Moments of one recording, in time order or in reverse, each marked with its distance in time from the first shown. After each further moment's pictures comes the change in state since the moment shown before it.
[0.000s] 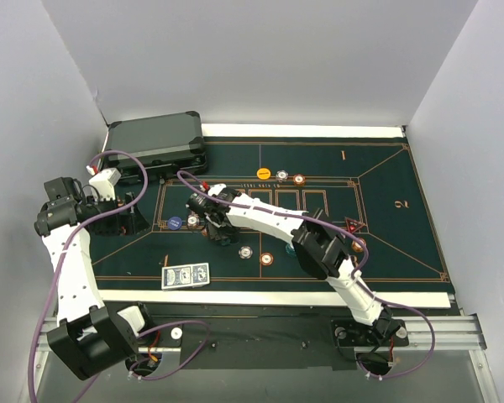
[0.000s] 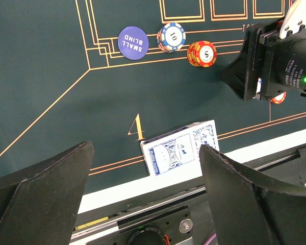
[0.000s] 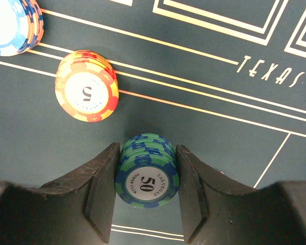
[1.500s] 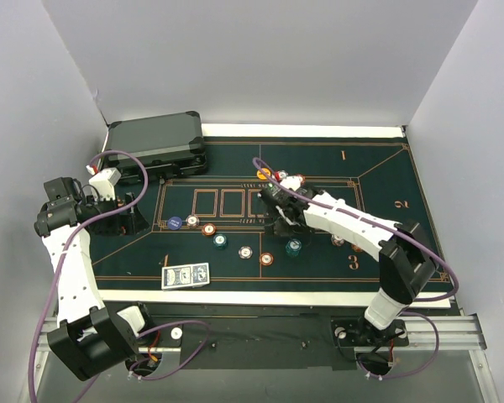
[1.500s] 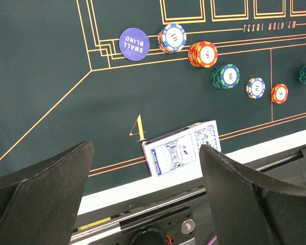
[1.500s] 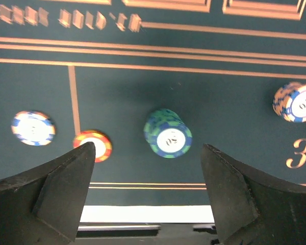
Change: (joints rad) left arm 0.000 -0.002 0.000 0.004 -0.002 0.008; right arm -0.224 -0.642 -0.642 0.055 0.053 -0.062
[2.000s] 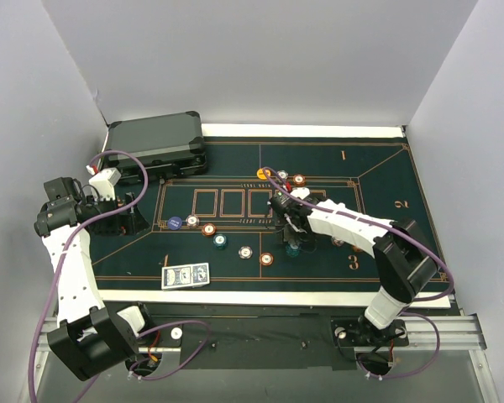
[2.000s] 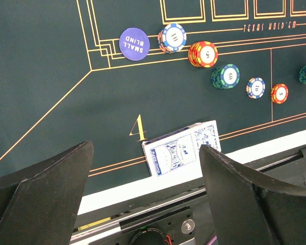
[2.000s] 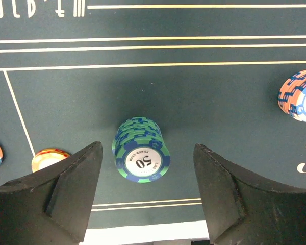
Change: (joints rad) left arm 0.000 0.000 0.000 -0.001 0.000 0.000; right arm -0.061 0.000 -0.219 0.116 -0.017 0.028
